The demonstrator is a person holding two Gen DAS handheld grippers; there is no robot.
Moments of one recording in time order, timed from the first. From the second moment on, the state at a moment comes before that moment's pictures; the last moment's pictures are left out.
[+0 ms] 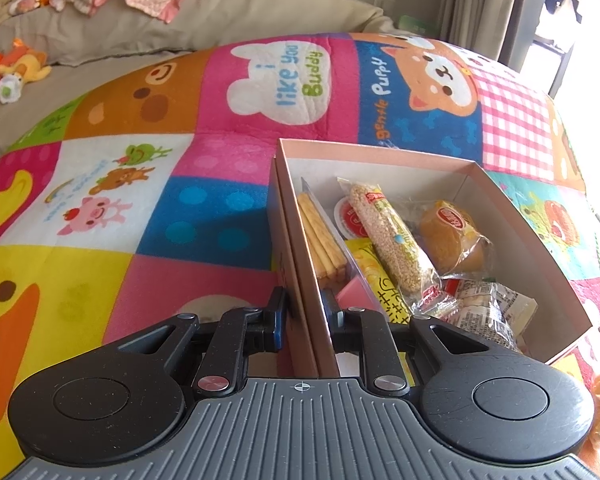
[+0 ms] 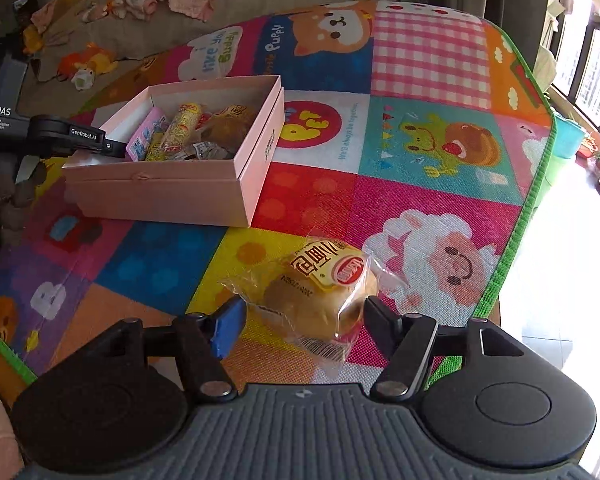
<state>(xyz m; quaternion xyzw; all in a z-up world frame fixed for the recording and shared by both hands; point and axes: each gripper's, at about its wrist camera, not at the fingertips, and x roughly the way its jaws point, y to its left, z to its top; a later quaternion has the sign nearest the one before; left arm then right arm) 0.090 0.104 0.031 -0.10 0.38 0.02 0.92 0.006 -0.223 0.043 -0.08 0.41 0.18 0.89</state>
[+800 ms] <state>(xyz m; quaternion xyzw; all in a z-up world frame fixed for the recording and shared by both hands) 0.089 0.105 0.031 -0.10 0.38 0.01 0.92 0.010 -0.262 0.033 -0.05 0.39 0.10 0.92</state>
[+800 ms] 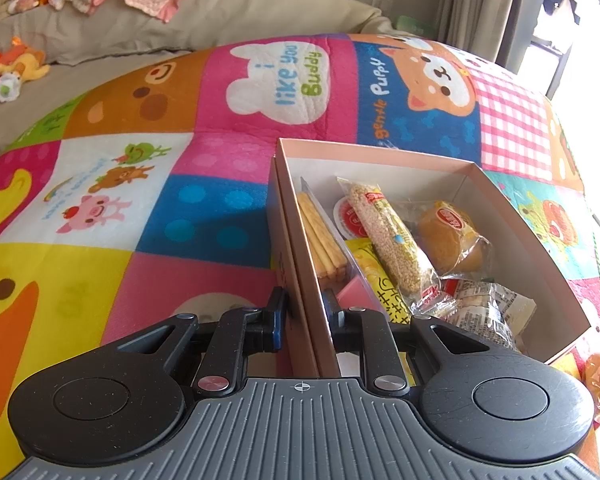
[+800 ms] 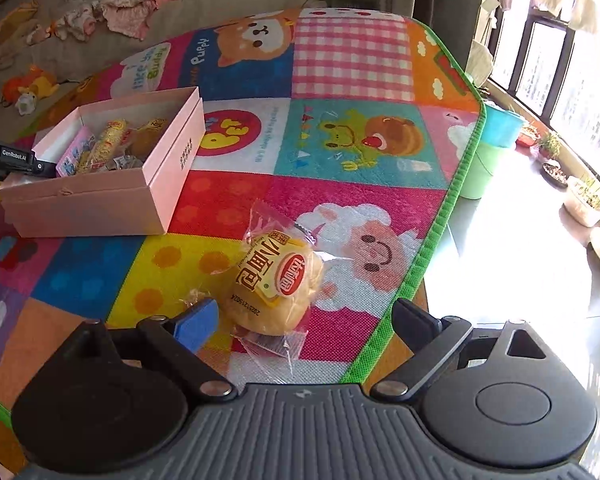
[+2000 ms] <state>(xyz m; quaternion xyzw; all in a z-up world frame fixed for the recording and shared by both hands) 0.085 0.106 0.030 -0.10 0.37 0.01 0.92 0.017 -0.174 0.093 -0.05 0.36 0.27 0.89</state>
